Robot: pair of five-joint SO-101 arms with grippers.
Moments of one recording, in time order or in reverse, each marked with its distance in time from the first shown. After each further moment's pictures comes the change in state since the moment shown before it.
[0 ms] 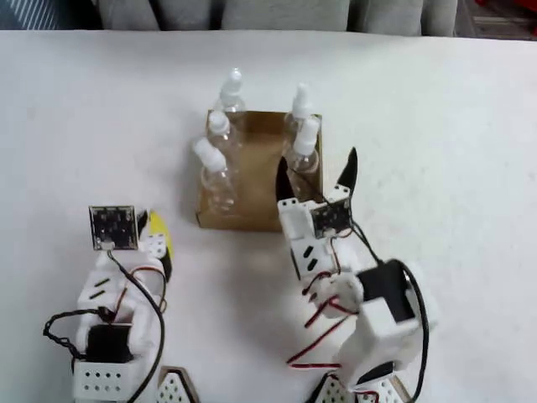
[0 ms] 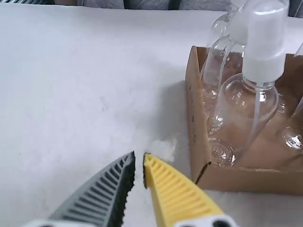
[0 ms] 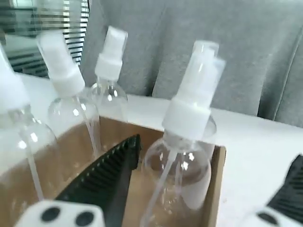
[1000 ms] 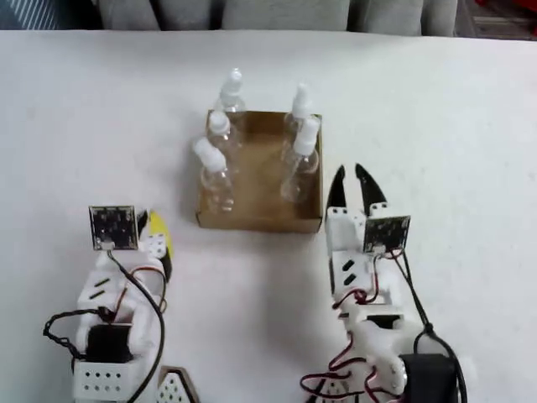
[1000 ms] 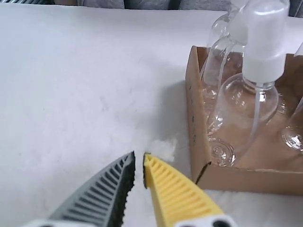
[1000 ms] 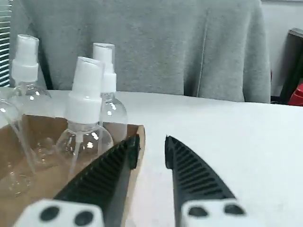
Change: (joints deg) left arm 0.0 0.0 0.0 0.0 0.0; right arm 14.4 -30.3 17.0 18.7 -1.8
